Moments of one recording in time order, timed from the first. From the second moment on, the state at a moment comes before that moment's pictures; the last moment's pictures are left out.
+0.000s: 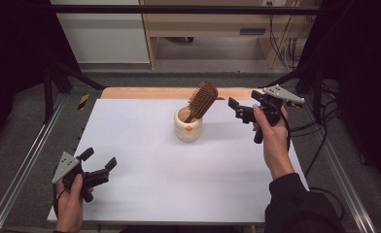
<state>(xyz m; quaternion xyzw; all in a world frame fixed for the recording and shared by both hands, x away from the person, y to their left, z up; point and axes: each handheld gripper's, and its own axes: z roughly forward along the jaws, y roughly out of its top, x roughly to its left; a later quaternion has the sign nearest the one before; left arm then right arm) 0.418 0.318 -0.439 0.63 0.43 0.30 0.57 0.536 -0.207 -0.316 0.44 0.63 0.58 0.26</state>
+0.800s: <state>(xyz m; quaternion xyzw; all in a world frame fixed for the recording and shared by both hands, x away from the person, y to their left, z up) 0.409 0.333 -0.440 0.62 0.43 0.32 0.57 0.500 -0.233 -0.319 0.41 0.65 0.56 0.30</state>
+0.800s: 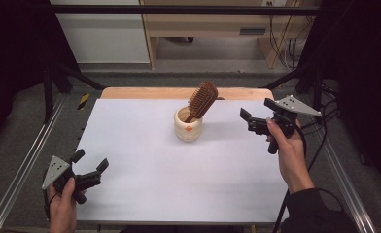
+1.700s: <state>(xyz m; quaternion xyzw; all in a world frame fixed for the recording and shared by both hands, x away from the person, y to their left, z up) 0.411 0.338 -0.441 0.61 0.44 0.33 0.57 0.463 -0.273 -0.346 0.43 0.63 0.58 0.30</state>
